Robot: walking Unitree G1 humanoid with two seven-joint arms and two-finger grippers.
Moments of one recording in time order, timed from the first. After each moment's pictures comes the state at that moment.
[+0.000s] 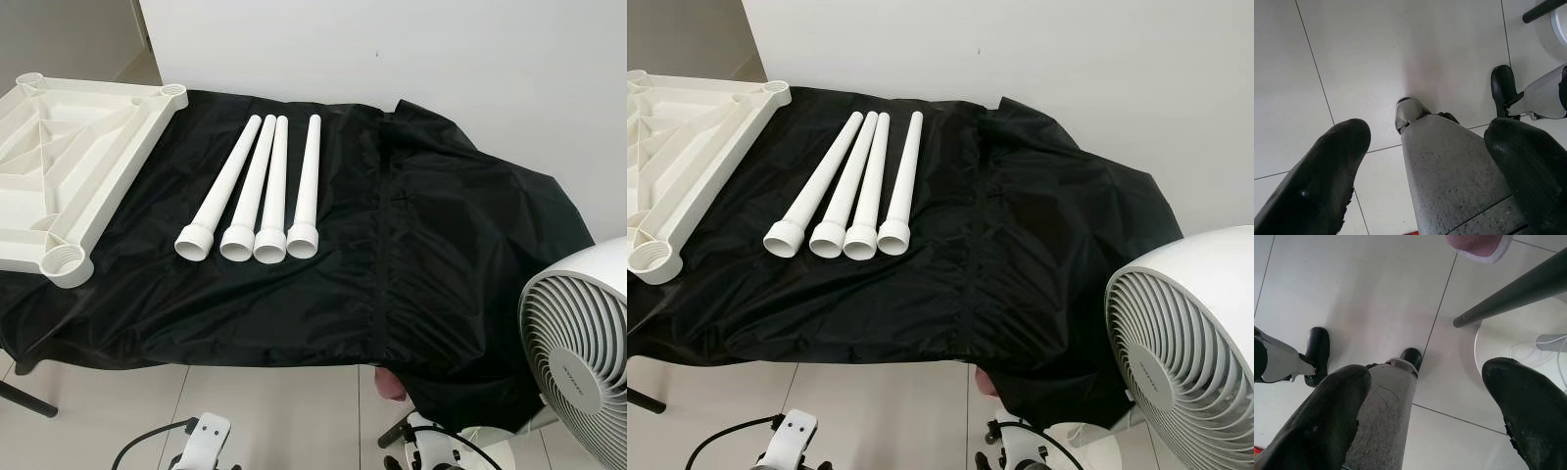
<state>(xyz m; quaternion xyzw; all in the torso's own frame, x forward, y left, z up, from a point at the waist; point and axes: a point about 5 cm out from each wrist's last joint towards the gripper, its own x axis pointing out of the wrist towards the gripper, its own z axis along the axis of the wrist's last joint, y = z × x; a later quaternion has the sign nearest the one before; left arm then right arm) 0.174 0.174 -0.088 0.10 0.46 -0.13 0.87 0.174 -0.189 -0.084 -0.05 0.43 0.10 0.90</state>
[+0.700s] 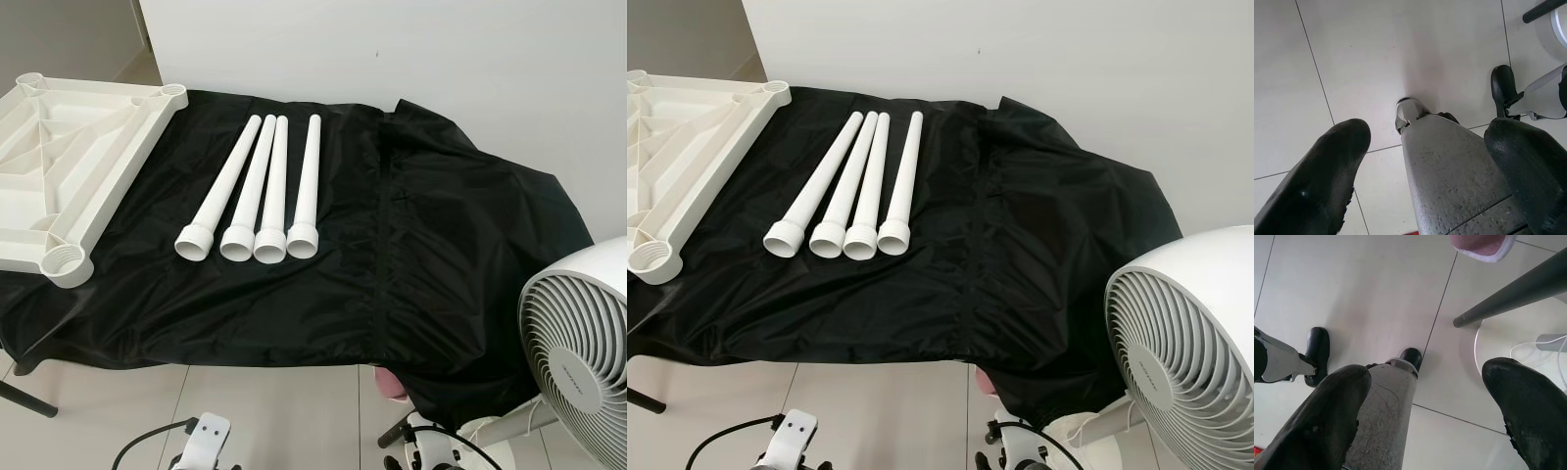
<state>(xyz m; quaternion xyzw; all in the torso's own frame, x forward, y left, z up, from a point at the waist) 0.174 0.174 -0.088 0.10 0.46 -0.13 0.87 0.174 -0.189 -0.084 -0.05 0.43 0.10 0.90</state>
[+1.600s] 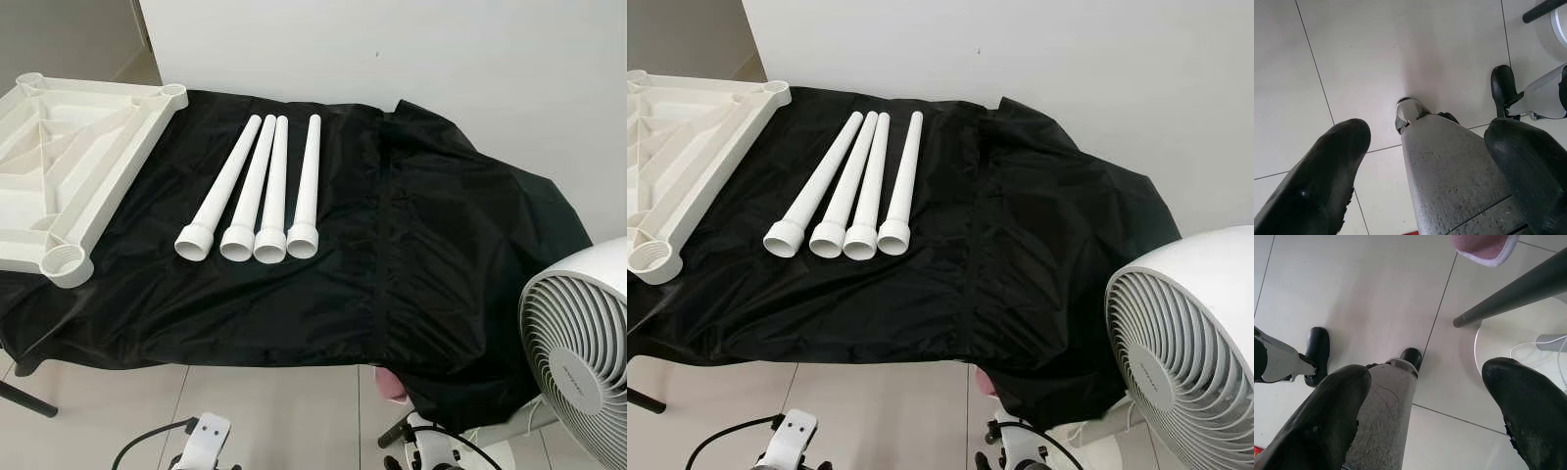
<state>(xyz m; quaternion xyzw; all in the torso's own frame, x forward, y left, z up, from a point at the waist) 0.174 0.174 -0.088 0.10 0.46 -0.13 0.87 0.174 -0.189 -0.084 -0.05 0.43 0.10 0.90</state>
